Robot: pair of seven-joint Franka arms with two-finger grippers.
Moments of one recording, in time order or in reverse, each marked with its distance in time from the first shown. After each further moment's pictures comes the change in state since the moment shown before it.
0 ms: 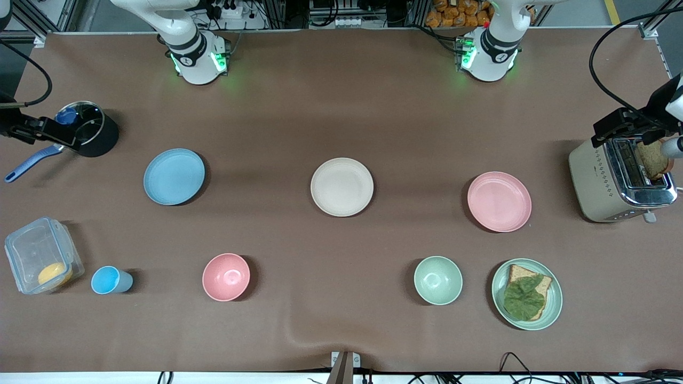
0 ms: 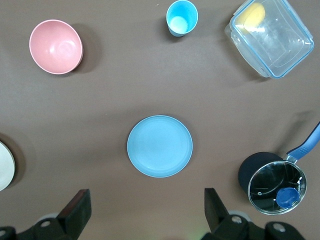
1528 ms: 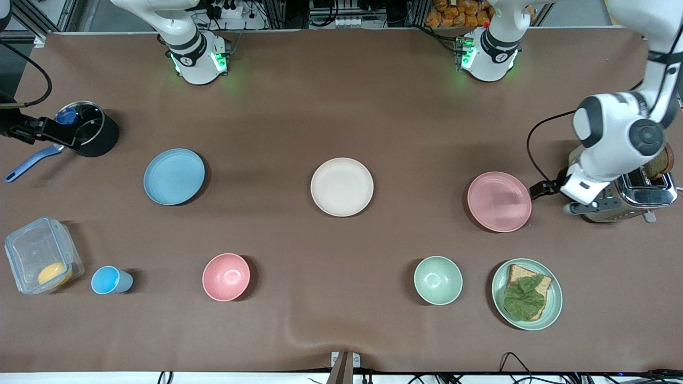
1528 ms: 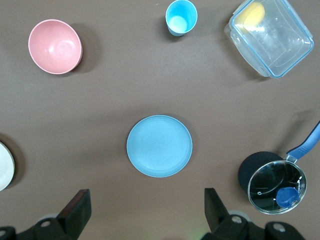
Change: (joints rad) left arm 0.115 0.207 0.016 -0.764 0.006 0.986 0.010; right arm 0.000 0.000 -0.002 -0.002 0.000 0.000 0.000
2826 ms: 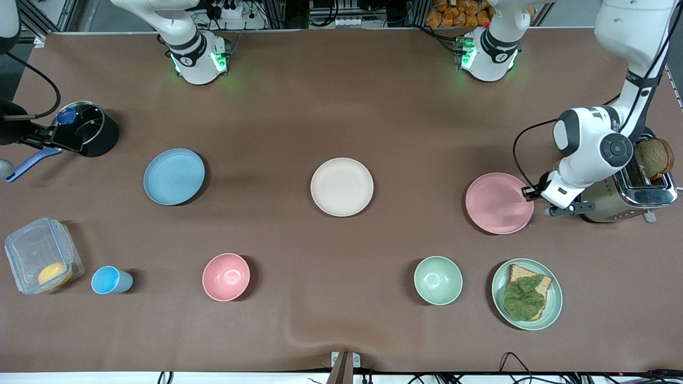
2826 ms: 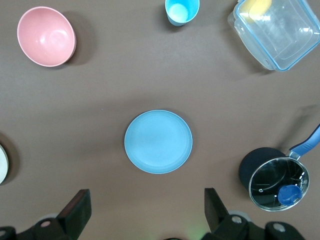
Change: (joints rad) left arm 0.019 0.055 -0.072 0.008 -0.022 0.039 -0.008; right arm -0.003 0.036 0.000 -0.009 0.001 -0.011 -0.004
